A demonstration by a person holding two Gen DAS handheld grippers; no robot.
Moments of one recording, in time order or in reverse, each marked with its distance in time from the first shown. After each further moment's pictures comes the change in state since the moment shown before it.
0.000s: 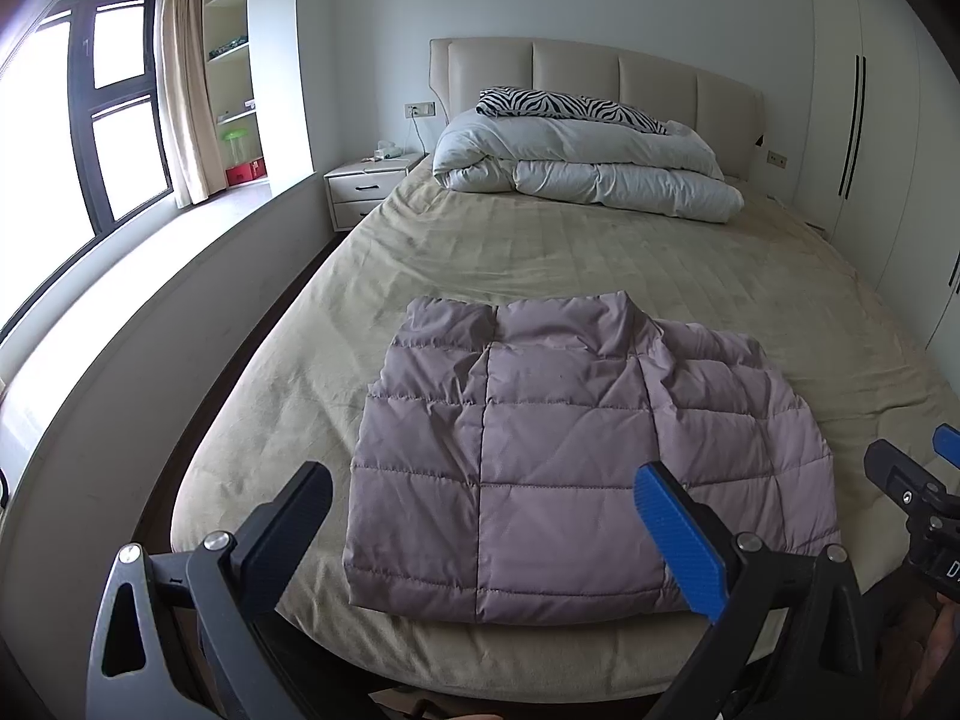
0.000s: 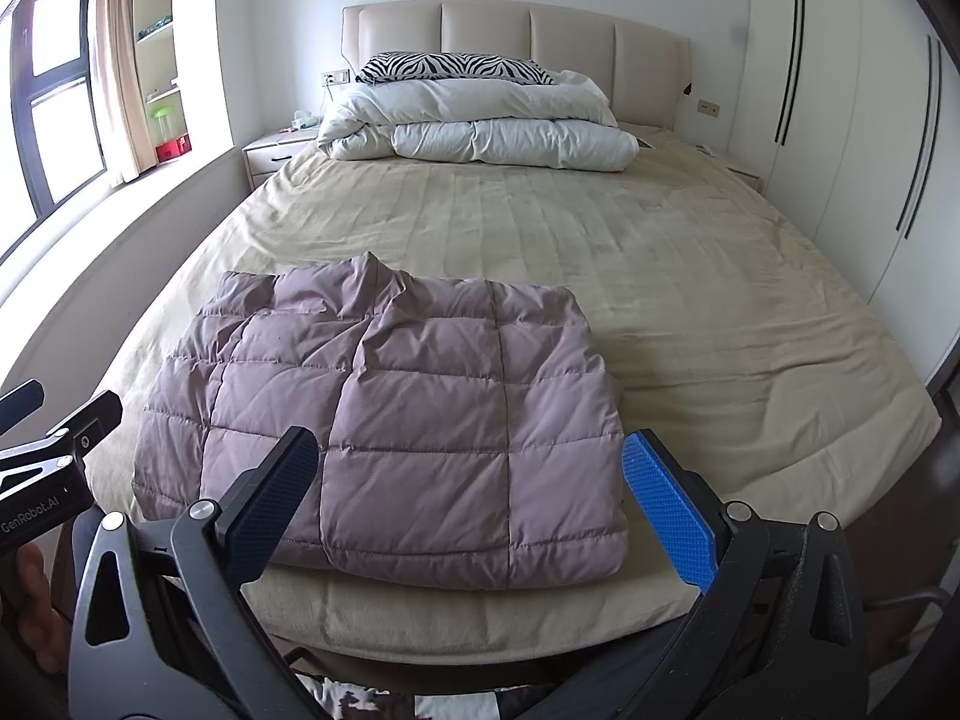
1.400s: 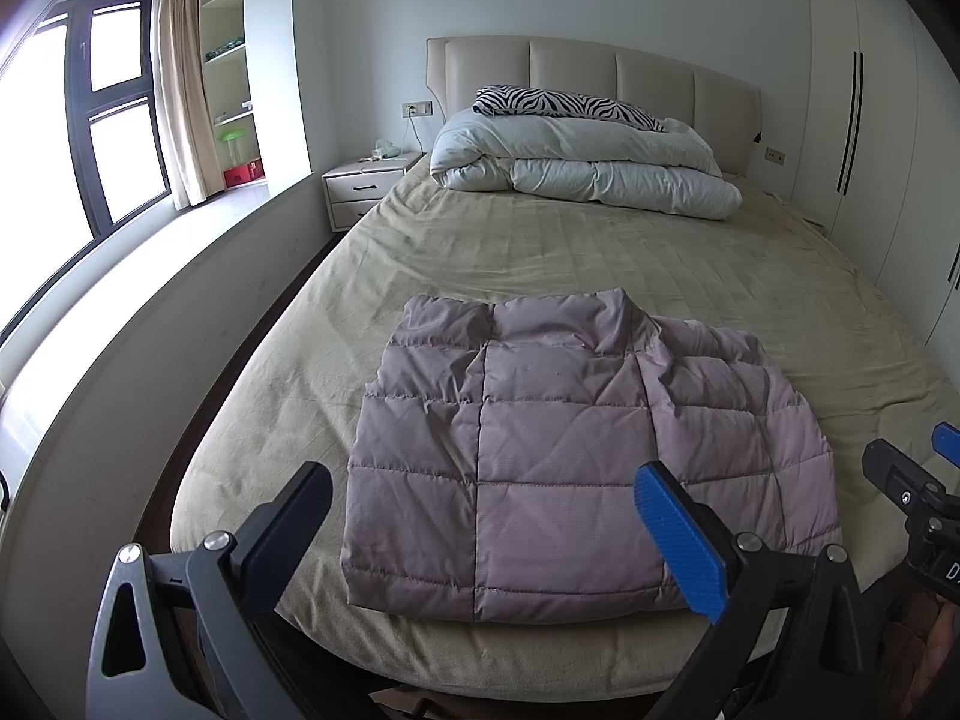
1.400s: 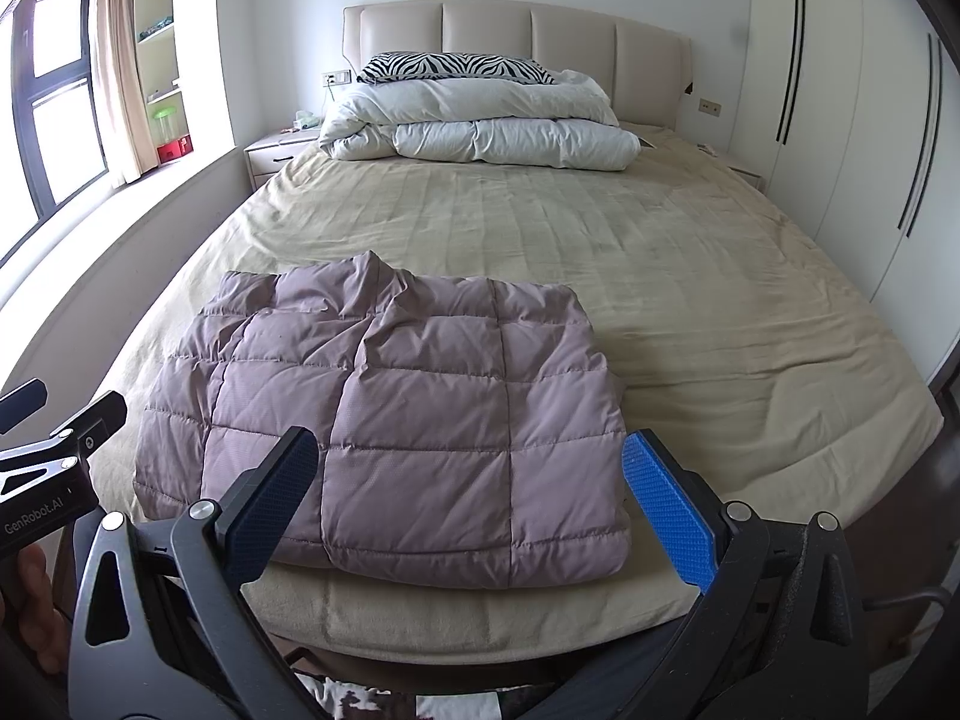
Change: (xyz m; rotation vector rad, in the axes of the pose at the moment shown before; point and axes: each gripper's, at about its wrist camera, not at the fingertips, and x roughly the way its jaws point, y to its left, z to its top) left arm -0.001 -0.002 0.002 0.002 0.003 0.001; right arm 0.003 -0.001 -0.001 -0.001 0.005 0.004
